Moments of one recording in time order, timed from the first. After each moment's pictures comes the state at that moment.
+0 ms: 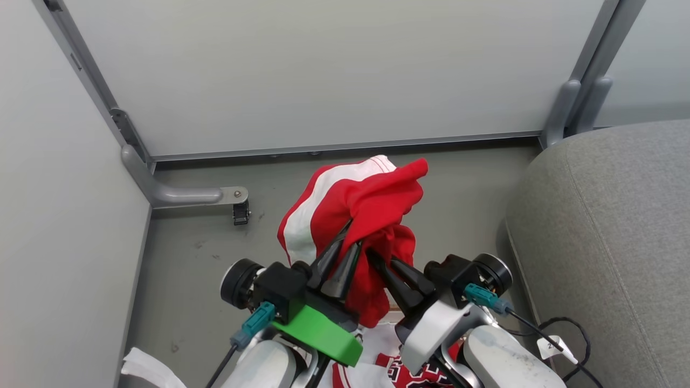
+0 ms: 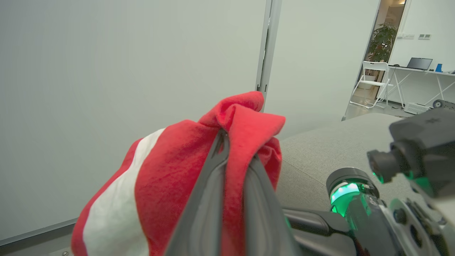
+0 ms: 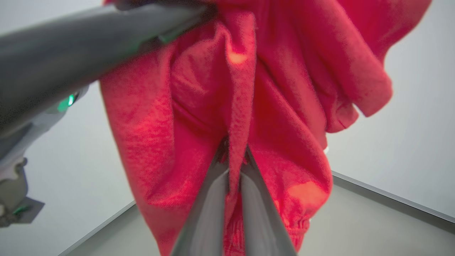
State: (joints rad) left arm -0.26 0.05 -0.59 0.18 -0.33 -0.11 -0.26; right arm -0.36 -0.05 0.59 0.39 0.27 0.13 -0.26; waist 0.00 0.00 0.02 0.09
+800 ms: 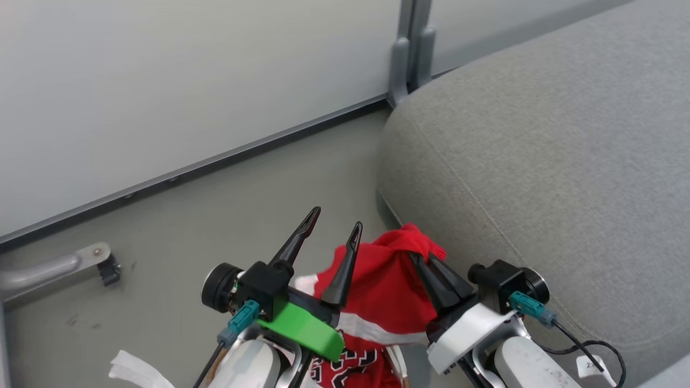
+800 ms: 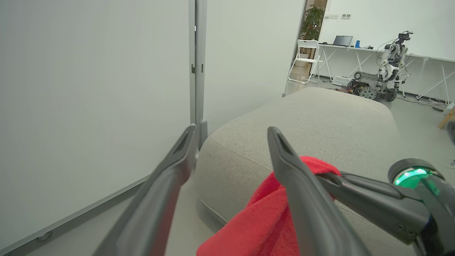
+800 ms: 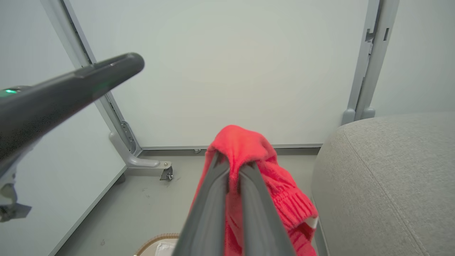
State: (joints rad) left arm -0.24 0.05 -0.52 0.22 -0.29 -0.12 -0.26; right arm -0.24 -0.05 0.43 0.28 0.27 0.13 -0.26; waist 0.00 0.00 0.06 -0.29
